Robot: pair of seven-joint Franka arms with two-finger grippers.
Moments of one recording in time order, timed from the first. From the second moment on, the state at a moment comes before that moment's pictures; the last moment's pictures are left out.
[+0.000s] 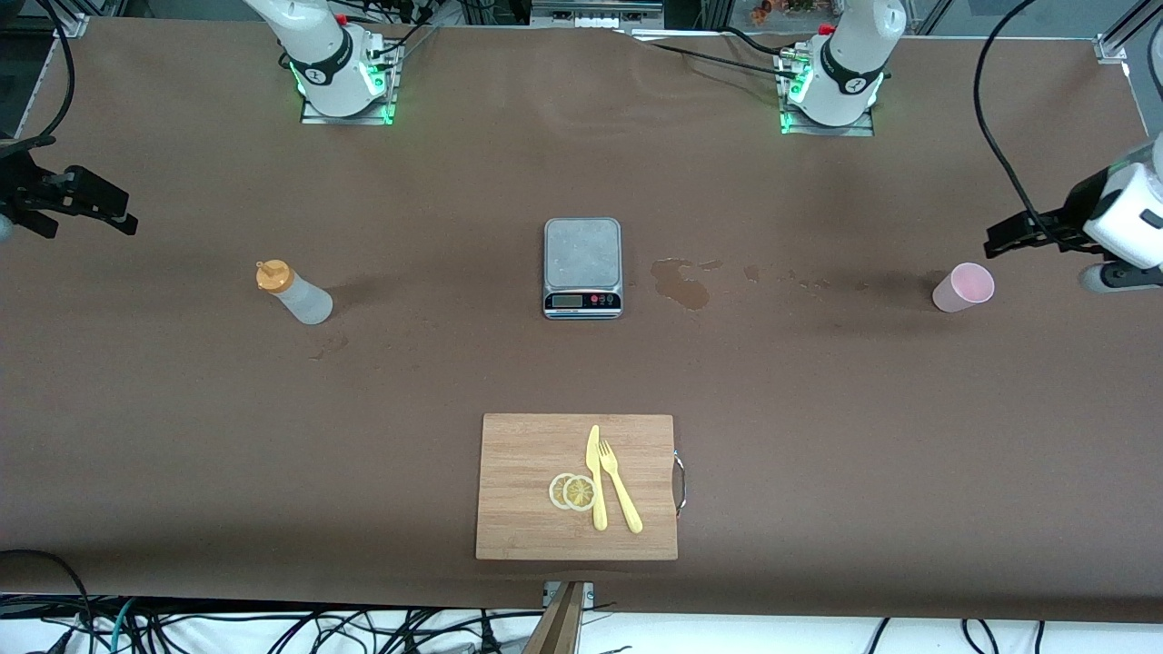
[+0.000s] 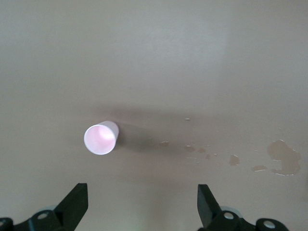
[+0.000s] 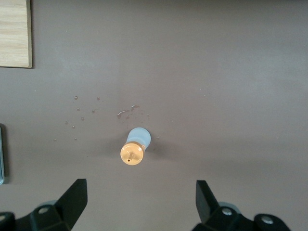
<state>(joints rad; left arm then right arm) 0.04 0.04 0.07 -1.73 0.02 1.62 -0.04 -0.08 0.00 0.01 -1.64 0.02 1.65 -0.11</state>
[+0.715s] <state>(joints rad) 0.39 0.28 0.08 -1.79 0.02 1.78 0.46 -0.08 0.00 0.00 -1.64 0.02 1.65 -0.11</state>
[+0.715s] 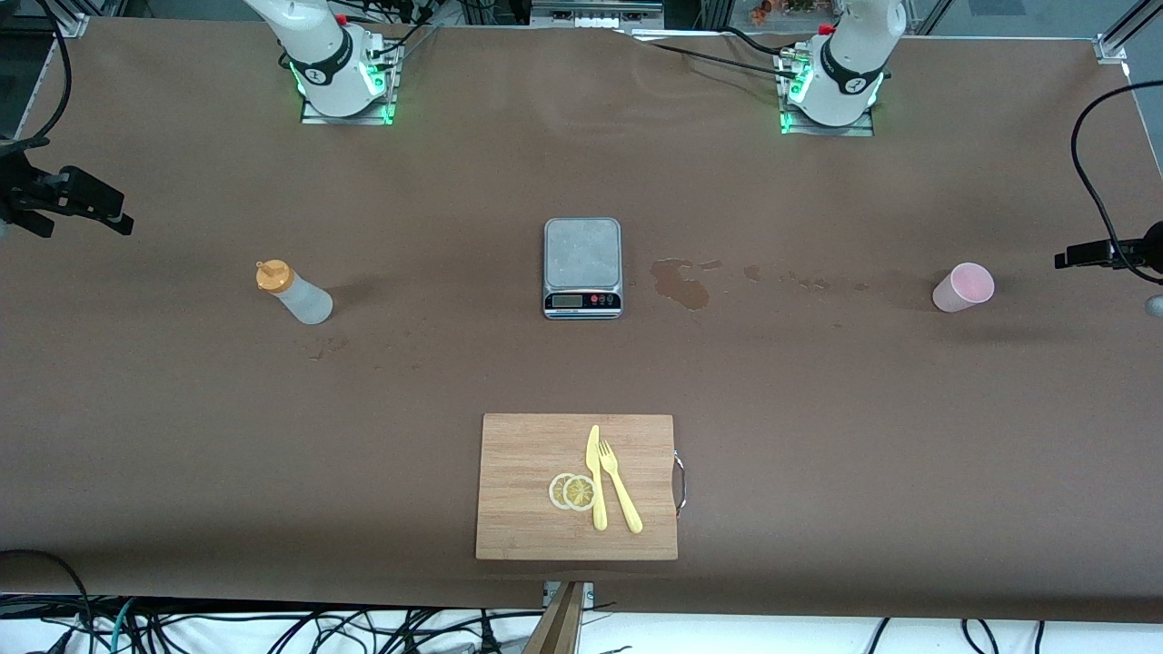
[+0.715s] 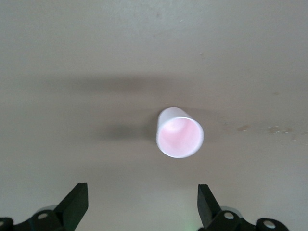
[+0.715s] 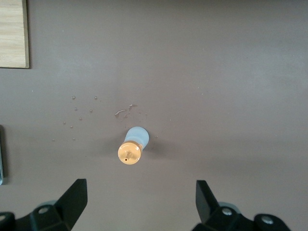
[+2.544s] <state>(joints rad) 0.42 0.18 -0.07 -2.03 -0.13 1.98 0.45 -0.09 0.00 -0.01 -1.64 0.04 1.65 -0.11</state>
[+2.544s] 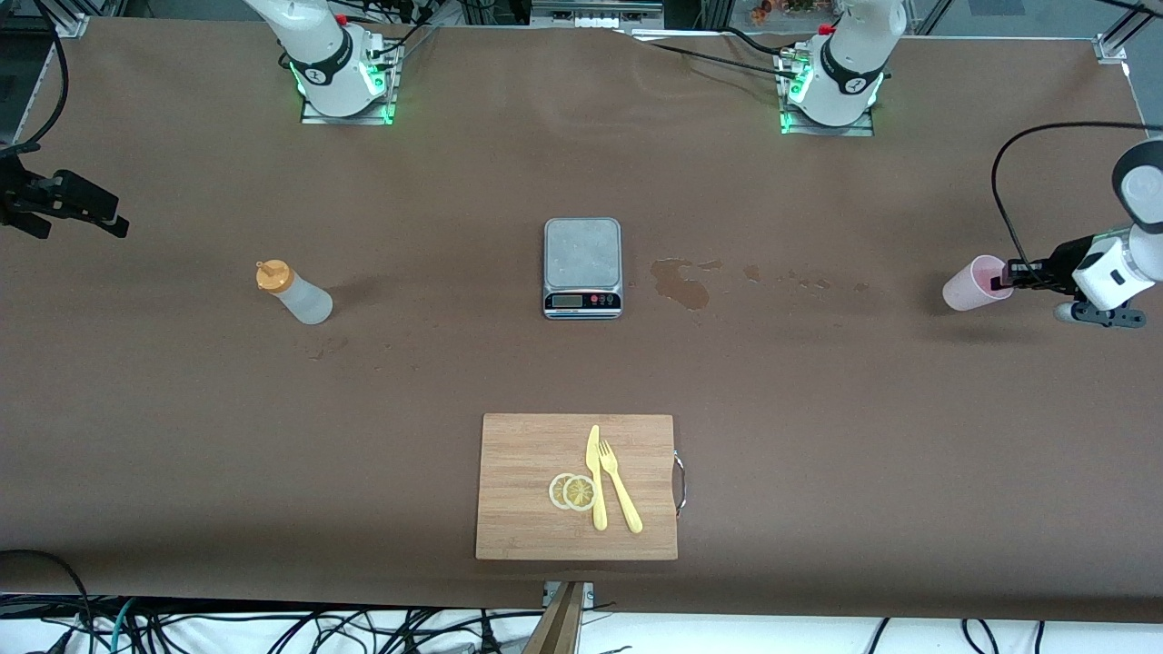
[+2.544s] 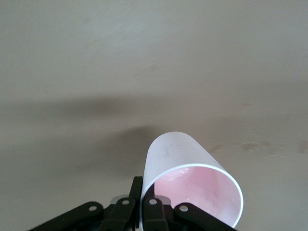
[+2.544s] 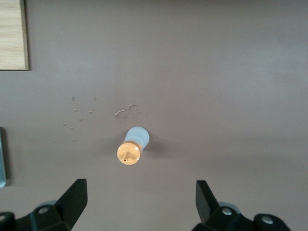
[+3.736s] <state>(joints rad) 0.13 0.33 -0.78 -2.05 -0.19 2.24 -0.66 -0.11 0.06 -0.11 -1.64 0.23 1.54 -0.96</state>
